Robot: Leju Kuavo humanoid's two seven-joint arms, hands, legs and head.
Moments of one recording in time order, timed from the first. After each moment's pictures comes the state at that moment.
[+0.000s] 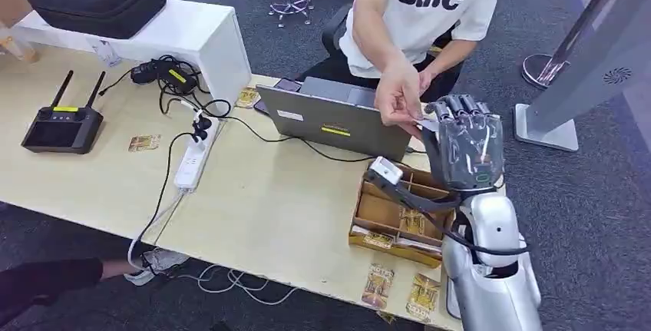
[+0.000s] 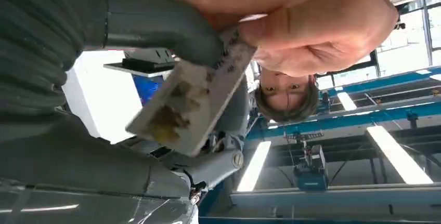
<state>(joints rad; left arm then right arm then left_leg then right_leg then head) -0.07 -0.10 0.95 -0.27 -1.38 -0.04 0.07 -0.46 0.18 0.28 -1.42 1.51 -0.35 -0.07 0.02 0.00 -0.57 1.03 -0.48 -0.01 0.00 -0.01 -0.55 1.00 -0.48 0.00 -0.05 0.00</state>
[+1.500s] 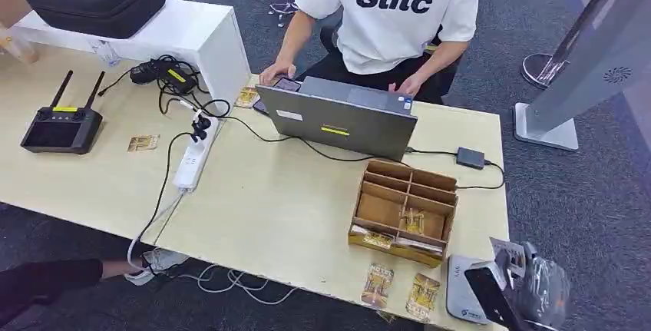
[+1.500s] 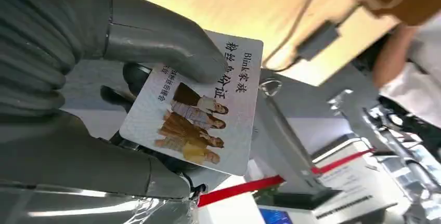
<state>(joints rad) -0.06 -0.14 1.12 -0.27 -1.33 0.00 0.06 0.04 0.20 -0.25 -1.48 1.05 -0.32 -0.35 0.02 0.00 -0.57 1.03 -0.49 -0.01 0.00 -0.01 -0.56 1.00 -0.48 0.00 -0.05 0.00</state>
